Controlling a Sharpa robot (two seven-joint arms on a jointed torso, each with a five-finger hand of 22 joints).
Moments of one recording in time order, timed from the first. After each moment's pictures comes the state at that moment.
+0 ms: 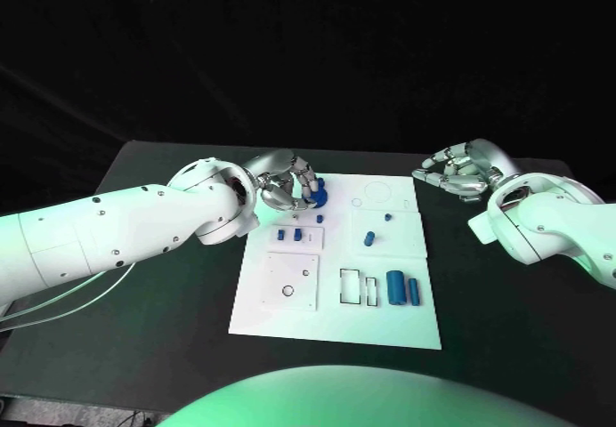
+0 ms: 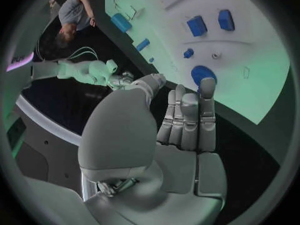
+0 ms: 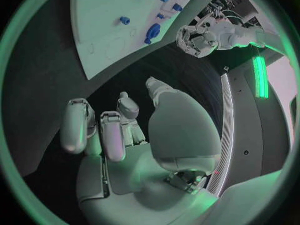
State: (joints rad) left arm 1.18 -0.78 -0.04 1.52 -1.18 -0.28 -0.06; left_hand 1.42 -0.28 0.42 0.21 0.36 0.80 0.13 0.31 0.77 0.91 0.08 0.50 0.59 1.20 0.02 1.12 1.05 0.15 1.08 0.12 0.56 1.26; right arm 1.25 -0.95 -0.13 1.58 -0.90 -0.58 -0.15; right_hand 1.22 -0.19 0.28 0.29 0.17 0.84 0.15 0.22 0.45 1.18 0.07 1.16 1.09 1.47 0.00 1.49 1.31 0.06 1.39 0.11 1.29 1.31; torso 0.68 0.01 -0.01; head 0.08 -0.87
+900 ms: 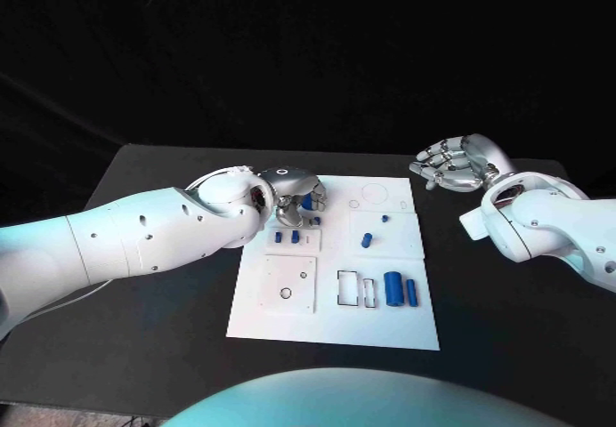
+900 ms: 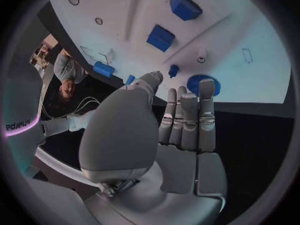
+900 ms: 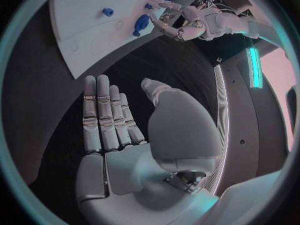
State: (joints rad) left arm 1.17 -0.66 -0.06 1.38 -1.62 -0.18 -0.02; left_hand 1.46 -0.27 0.32 0.25 0.32 0.90 0.11 0.23 0.61 0.91 0.07 0.39 0.36 1.22 -0.01 1.13 0.96 0.15 1.17 0.11 0.68 1.31; right arm 1.25 -0.94 -0.13 1.57 -0.79 -0.62 -0.03; right_hand 1.24 -0.20 0.41 0.24 0.19 0.74 0.20 0.39 0.36 0.88 0.15 0.49 0.28 1.04 0.08 0.57 0.55 0.17 0.96 0.19 0.29 0.73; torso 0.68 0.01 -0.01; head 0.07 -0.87
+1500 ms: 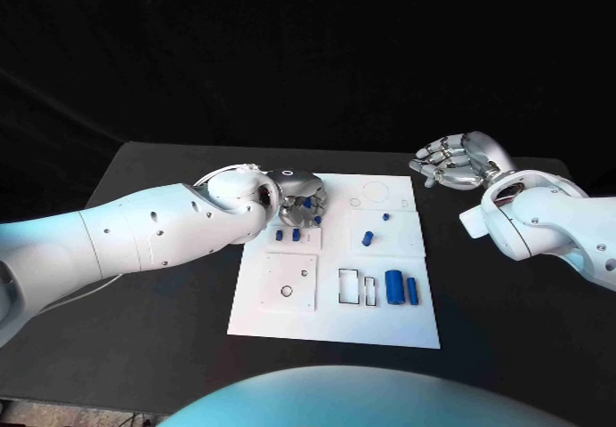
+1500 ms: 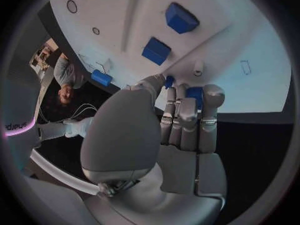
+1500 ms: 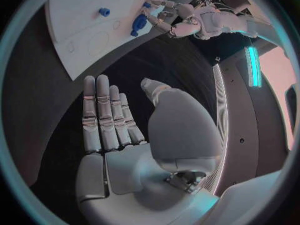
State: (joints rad) left arm 1.17 -0.62 -0.06 1.34 -1.64 -0.10 -0.04; left_hand 1.49 -0.27 0.37 0.26 0.23 0.94 0.11 0.20 0.57 0.98 0.07 0.36 0.29 1.30 -0.01 1.27 1.07 0.12 1.26 0.10 0.92 1.31; right arm 1.25 -0.93 -0.13 1.57 -0.78 -0.62 -0.02; right_hand 1.24 -0.20 0.41 0.23 0.19 0.74 0.20 0.39 0.35 0.88 0.15 0.48 0.25 1.05 0.09 0.54 0.55 0.17 0.96 0.20 0.27 0.71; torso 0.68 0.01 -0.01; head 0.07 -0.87
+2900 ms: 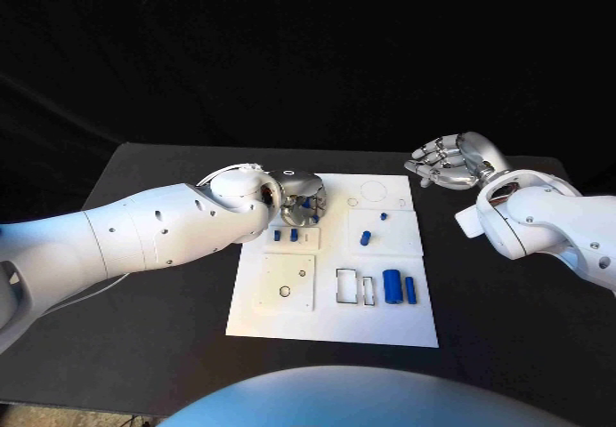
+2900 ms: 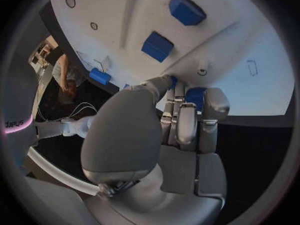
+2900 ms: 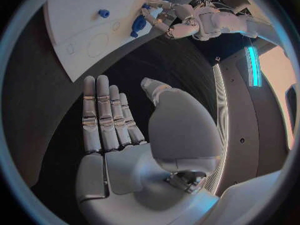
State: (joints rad) left arm 1.17 -0.59 -0.06 1.31 -1.62 -0.09 -0.04; left_hand 1.52 -0.23 0.53 0.17 0.12 1.01 0.12 0.19 0.56 1.11 0.05 0.32 0.25 1.42 -0.02 1.40 1.19 0.11 1.30 0.09 1.08 1.31; right arm 1.25 -0.93 -0.13 1.56 -0.78 -0.61 -0.02; right_hand 1.23 -0.21 0.41 0.22 0.19 0.74 0.20 0.40 0.34 0.89 0.15 0.48 0.23 1.05 0.09 0.50 0.54 0.17 0.96 0.20 0.25 0.68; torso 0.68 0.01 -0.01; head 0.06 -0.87
